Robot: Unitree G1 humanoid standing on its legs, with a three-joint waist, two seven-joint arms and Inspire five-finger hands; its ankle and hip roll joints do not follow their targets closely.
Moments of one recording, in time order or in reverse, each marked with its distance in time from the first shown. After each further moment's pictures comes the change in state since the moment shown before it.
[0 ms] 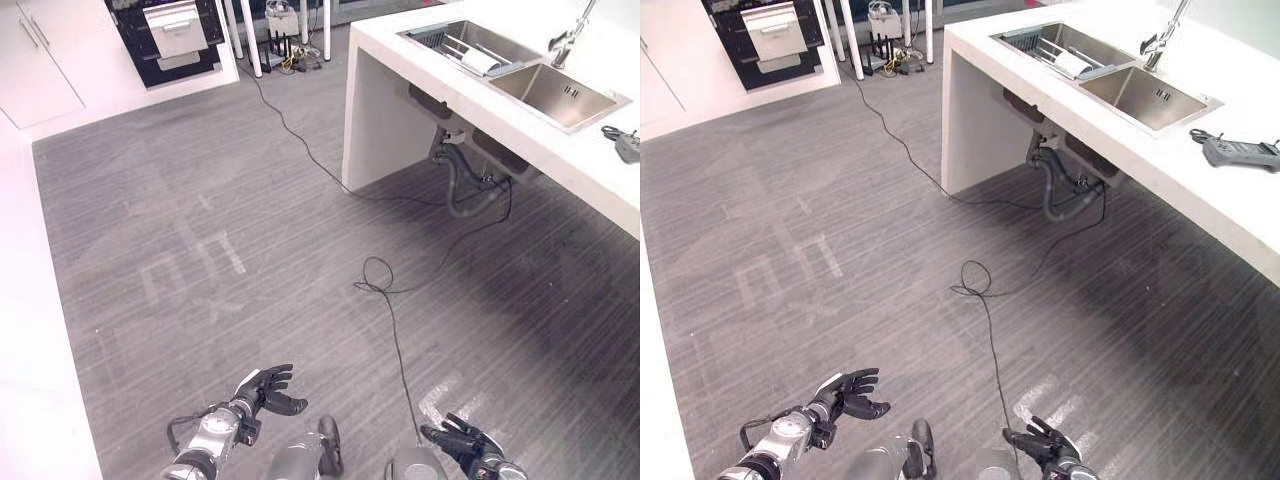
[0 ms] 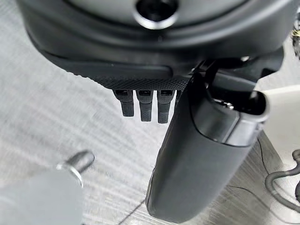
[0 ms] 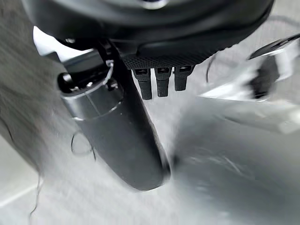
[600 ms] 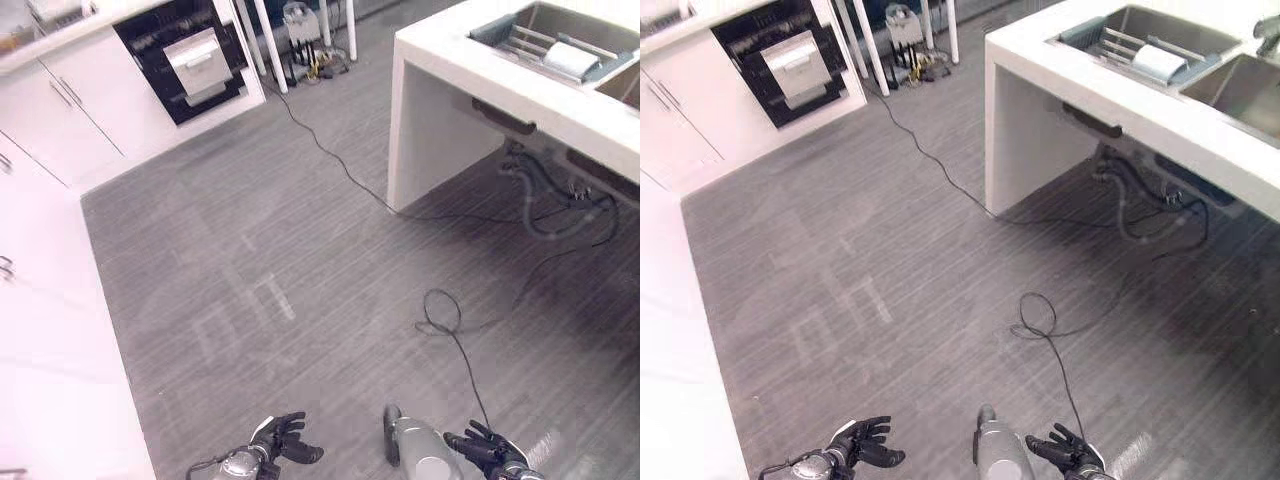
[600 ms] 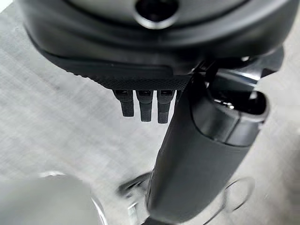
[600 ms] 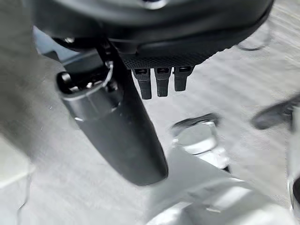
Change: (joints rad) left arm 0.132 -0.144 0.055 0.086 0.030 -0.006 0.061; right arm 0.034 -0.116 0.010 0.008 -0.005 -0.022 -0.036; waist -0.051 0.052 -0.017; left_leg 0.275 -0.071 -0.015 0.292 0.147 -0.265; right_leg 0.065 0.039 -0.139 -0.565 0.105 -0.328
